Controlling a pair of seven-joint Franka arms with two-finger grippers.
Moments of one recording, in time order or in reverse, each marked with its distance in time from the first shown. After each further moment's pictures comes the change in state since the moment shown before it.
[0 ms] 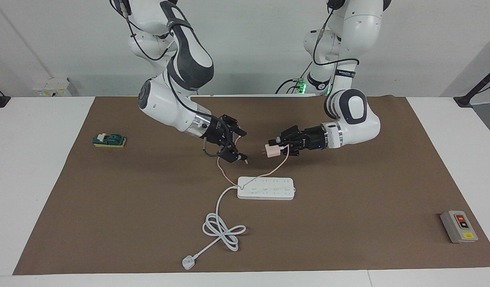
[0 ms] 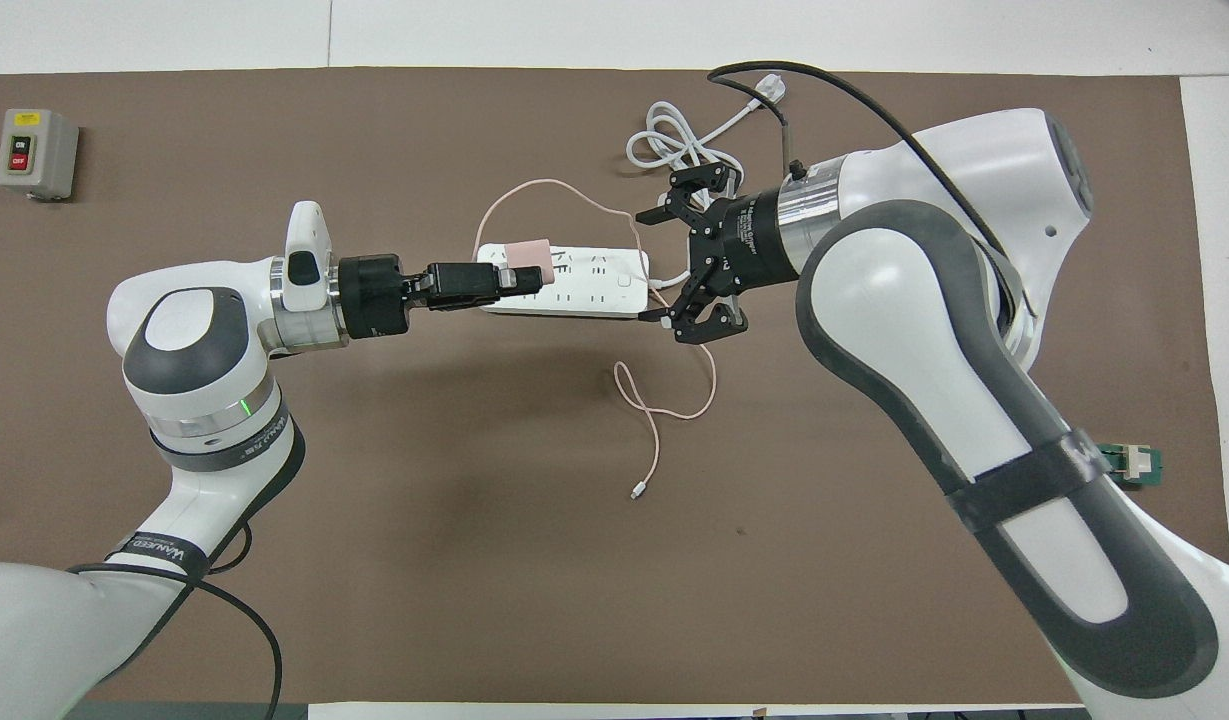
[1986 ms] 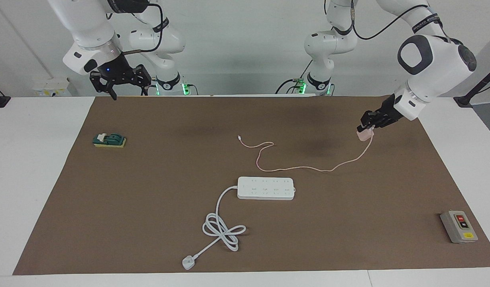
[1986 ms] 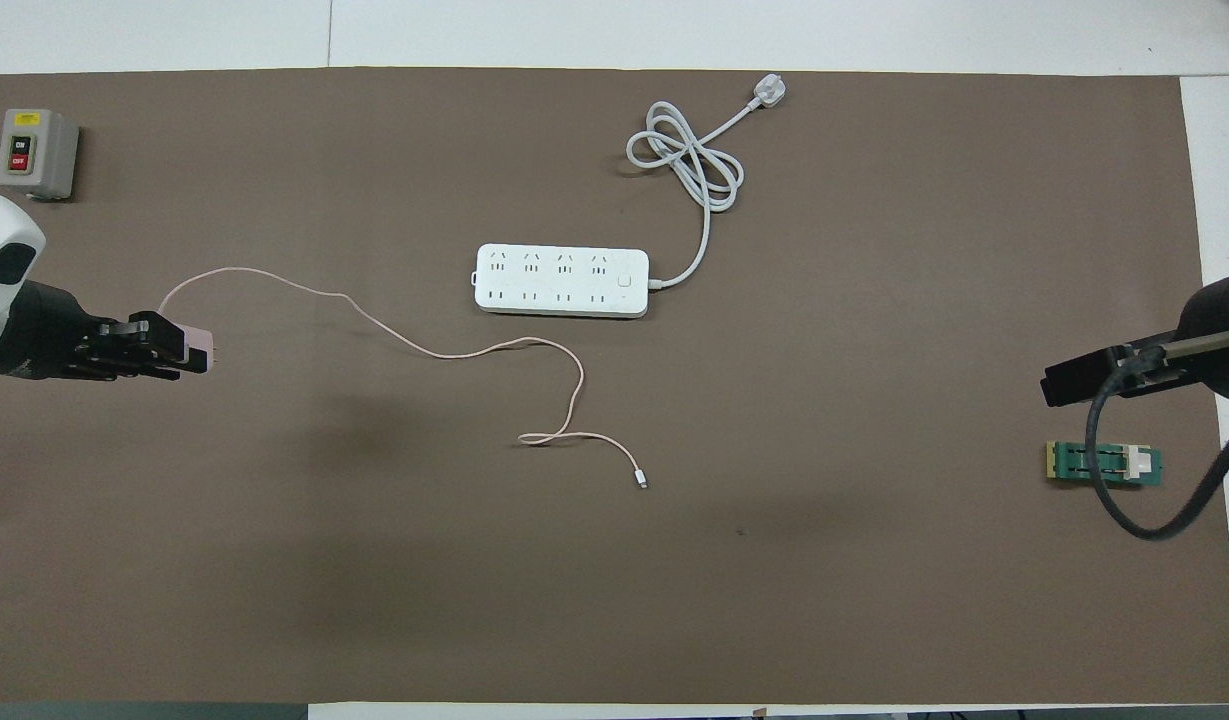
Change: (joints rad) left arm 0.299 -0.259 0.017 0.089 1.334 -0.180 -0.783; right arm -0.366 -0.390 0.076 0.010 -0.817 -0.655 -1.627
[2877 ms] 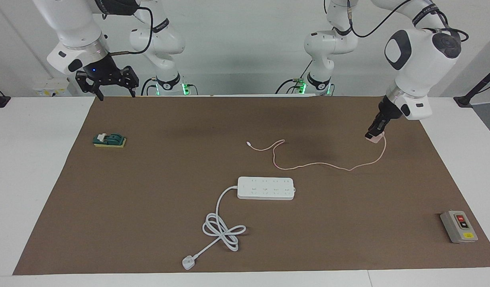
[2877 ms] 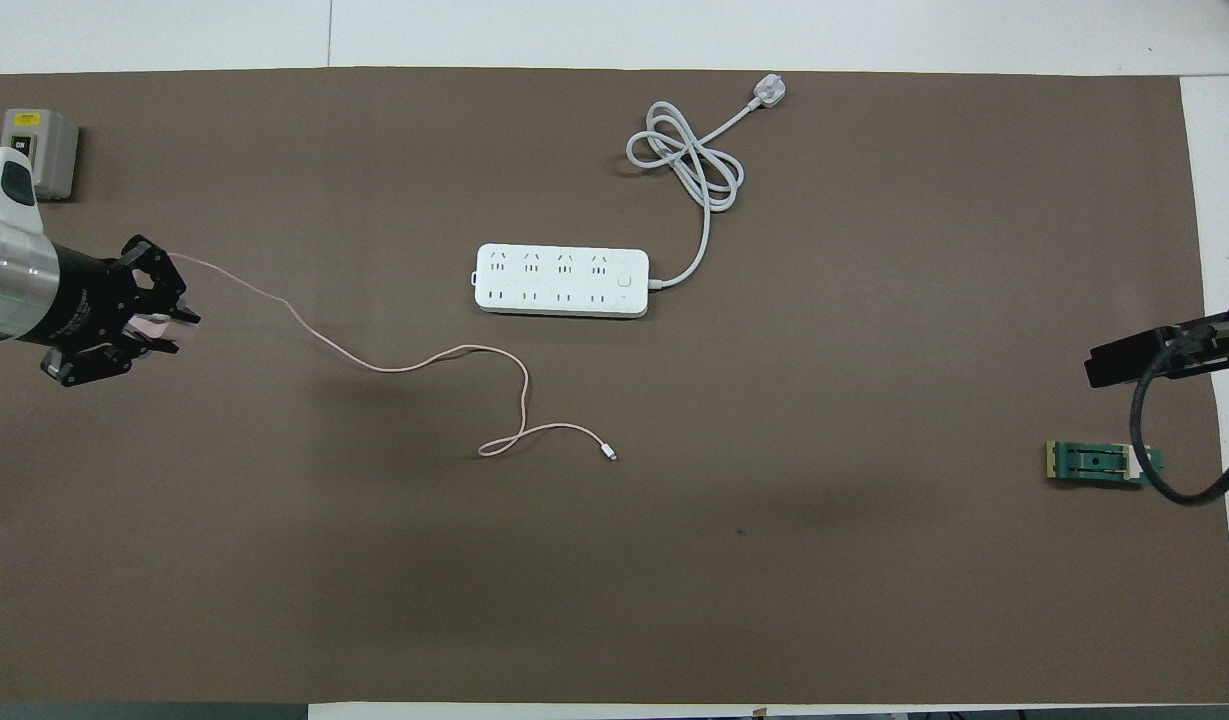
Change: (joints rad) left arm -0.114 0.011 -0.033 0.067 0.226 0.067 -1.061; right arm -0.065 0.036 0.011 0.027 -0.033 0.044 -0.017
